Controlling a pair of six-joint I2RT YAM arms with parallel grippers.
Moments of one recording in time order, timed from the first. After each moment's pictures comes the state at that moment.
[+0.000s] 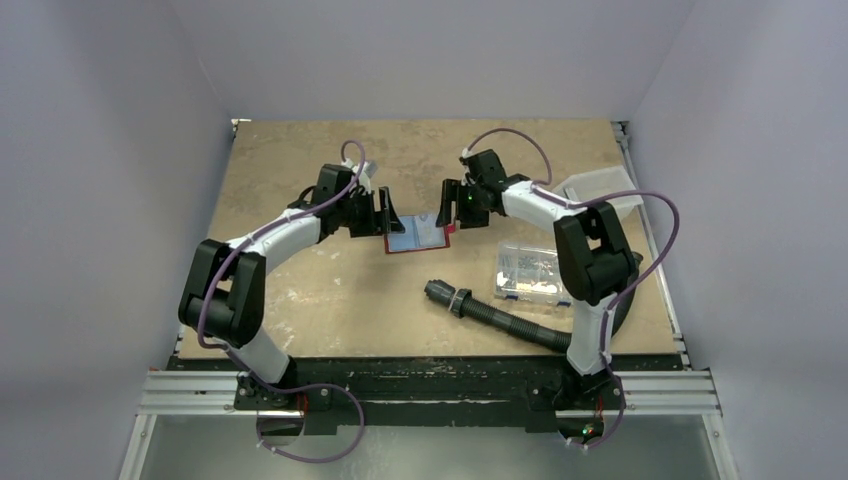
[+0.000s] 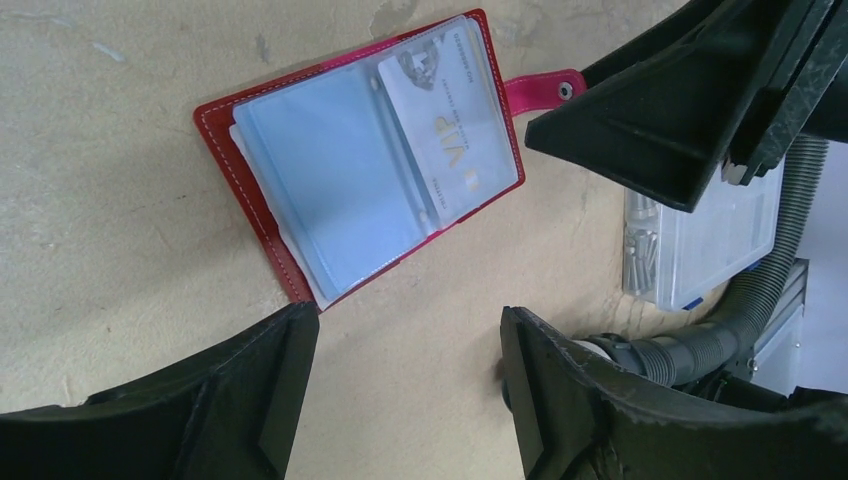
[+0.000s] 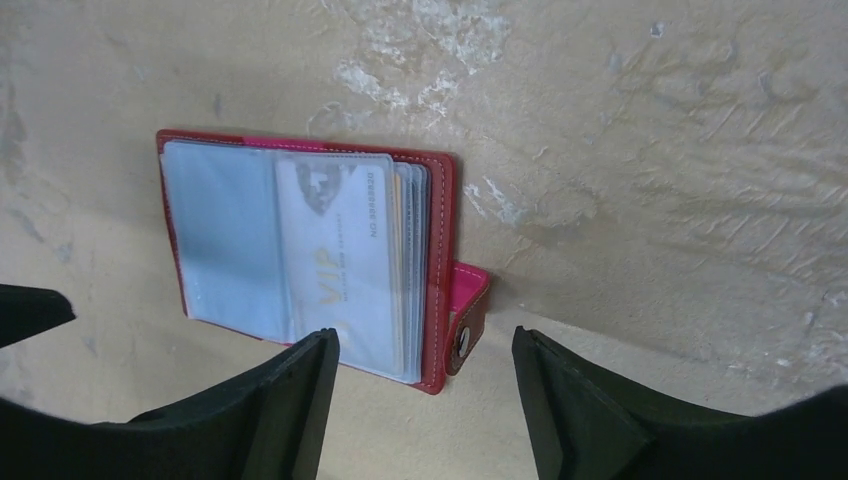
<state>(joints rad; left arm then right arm) -0.32 1.64 1.02 -0.17 0.43 -0.44 0.42 1.98 1.40 -0.36 -0.22 0.45</state>
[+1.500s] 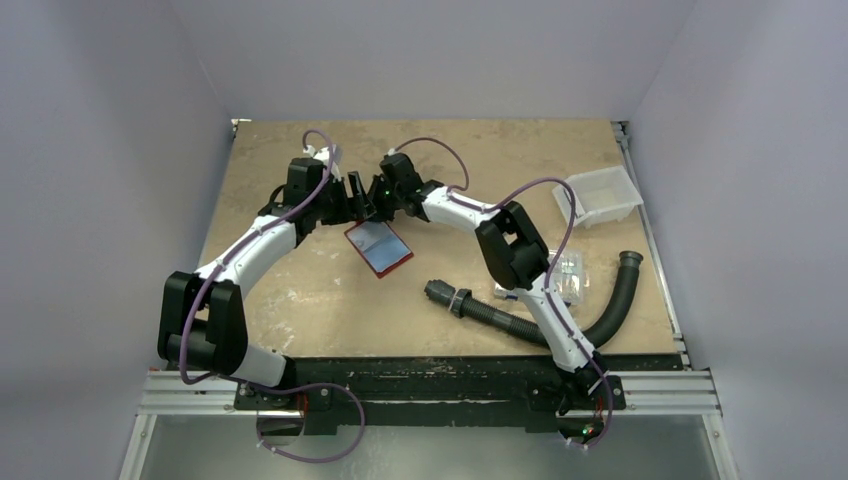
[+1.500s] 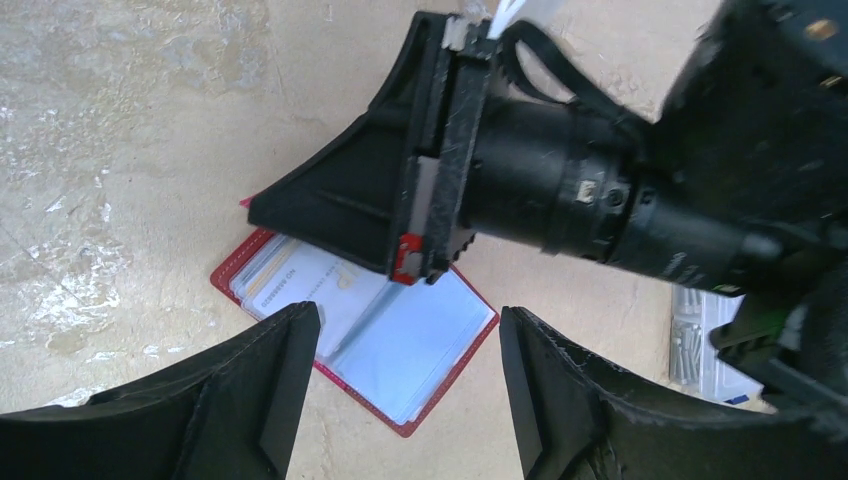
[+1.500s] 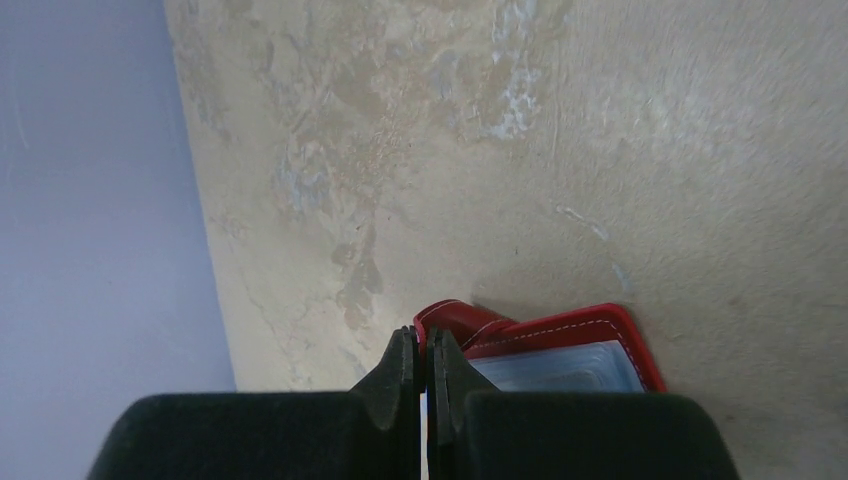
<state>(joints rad) -0.22 1.46 0.98 -0.19 0.23 -0.41 0.71 2.47 1.99 -0.17 -0.28 0.95</state>
